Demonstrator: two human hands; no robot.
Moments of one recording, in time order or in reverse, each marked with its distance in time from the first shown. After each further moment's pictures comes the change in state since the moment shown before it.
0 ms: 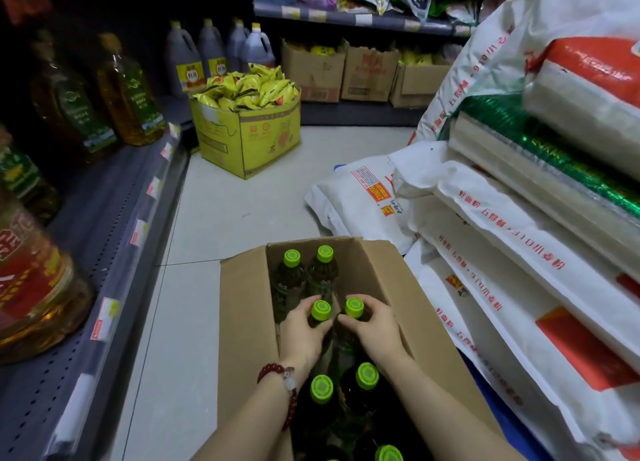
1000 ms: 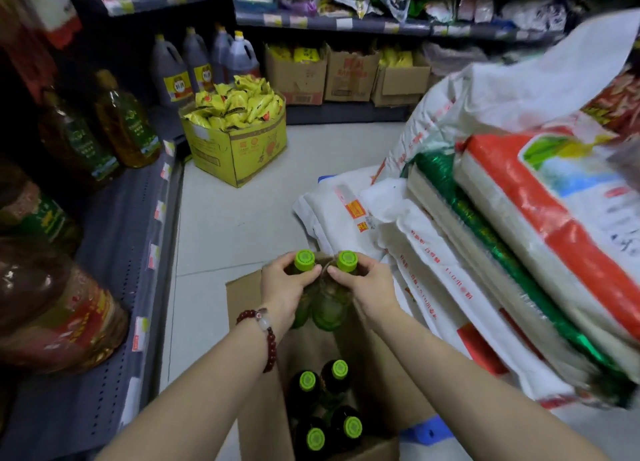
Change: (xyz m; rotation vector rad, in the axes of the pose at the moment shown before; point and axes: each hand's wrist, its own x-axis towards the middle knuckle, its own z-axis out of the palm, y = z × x) left_hand -0.028 0.175 -0.090 -0.520 -0.004 -0.058; right_hand -0.025 -0.190 -0.090 0.388 -0.023 0.059
